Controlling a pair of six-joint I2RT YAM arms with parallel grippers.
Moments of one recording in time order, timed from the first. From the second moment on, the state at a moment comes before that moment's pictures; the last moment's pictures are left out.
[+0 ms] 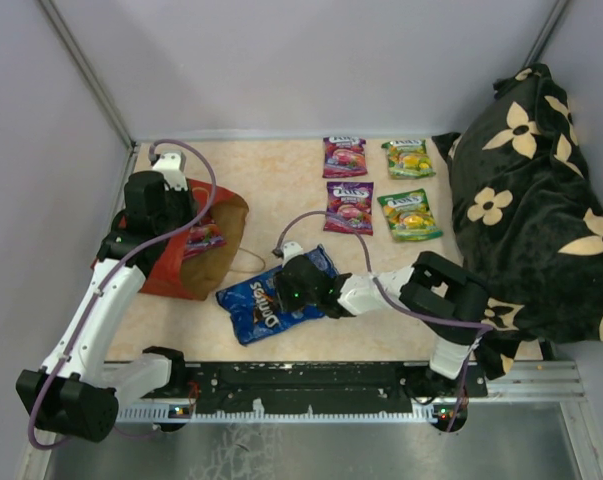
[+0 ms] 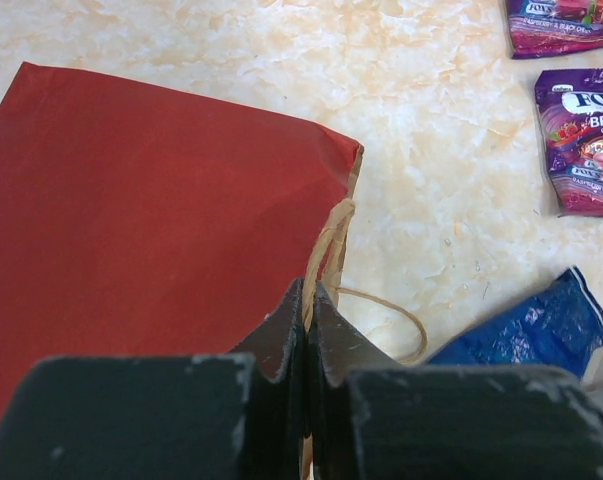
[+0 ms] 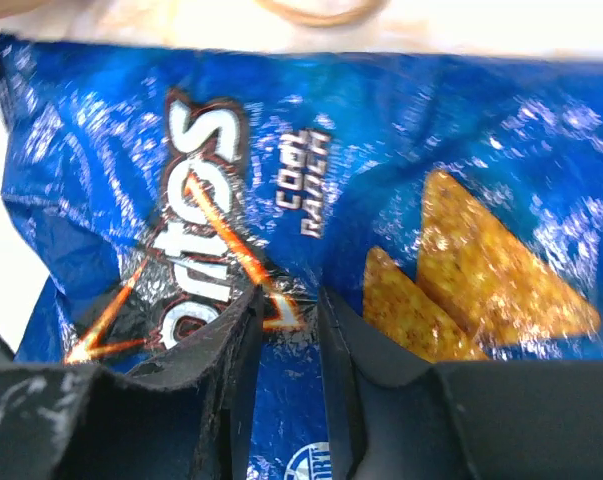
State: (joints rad) left arm -0.21 1.06 1.03 -0.41 -0.05 -0.10; right arm 1.09 1.76 0.85 0.19 0.09 0.54
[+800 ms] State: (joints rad) left arm -0.21 1.07 1.03 -0.42 -0.05 -0.10; right arm 1.10 1.67 0.81 0.42 -0.04 0.57
